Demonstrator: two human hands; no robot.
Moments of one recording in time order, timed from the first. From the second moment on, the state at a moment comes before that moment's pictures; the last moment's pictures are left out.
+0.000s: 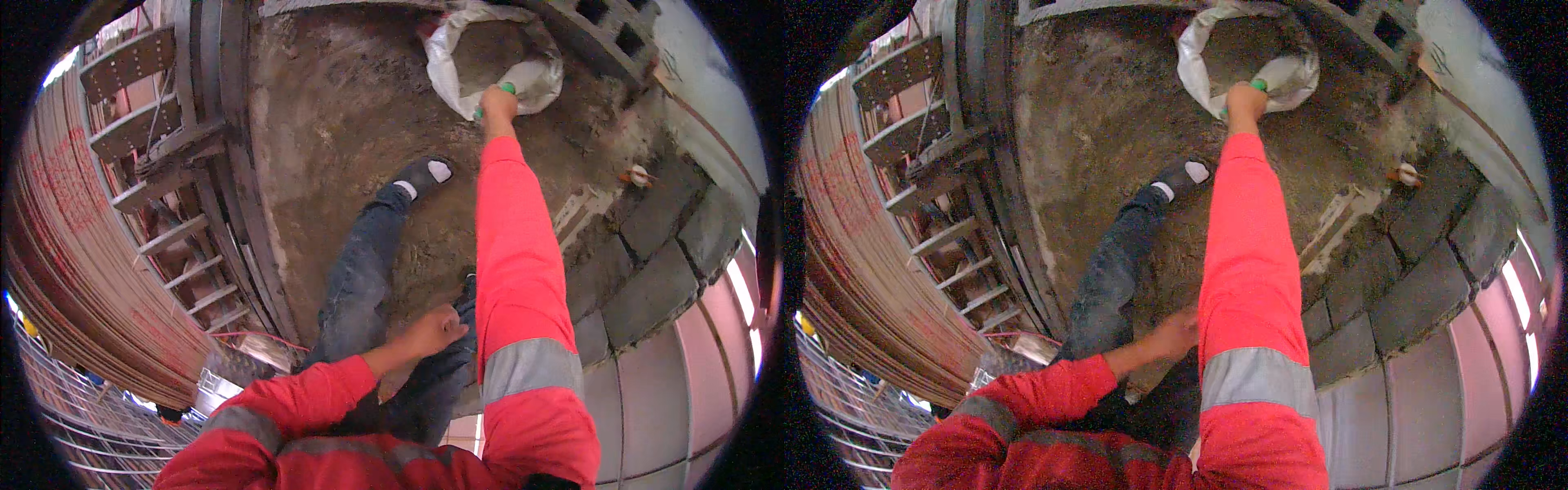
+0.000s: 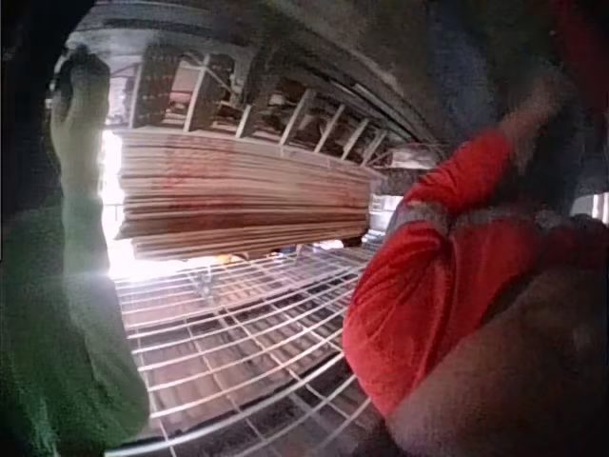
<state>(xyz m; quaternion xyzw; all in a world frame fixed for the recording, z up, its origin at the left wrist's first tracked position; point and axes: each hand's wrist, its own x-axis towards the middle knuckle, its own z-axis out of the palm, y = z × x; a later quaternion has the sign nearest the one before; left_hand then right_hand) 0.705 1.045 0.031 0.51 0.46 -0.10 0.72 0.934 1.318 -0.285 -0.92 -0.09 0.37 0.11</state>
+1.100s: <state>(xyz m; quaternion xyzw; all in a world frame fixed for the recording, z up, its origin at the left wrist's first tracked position) 0.732 1.060 0.019 0.61 0.36 -0.17 0.69 0.942 1.217 -0.132 -0.52 0.16 0.63 0.56</state>
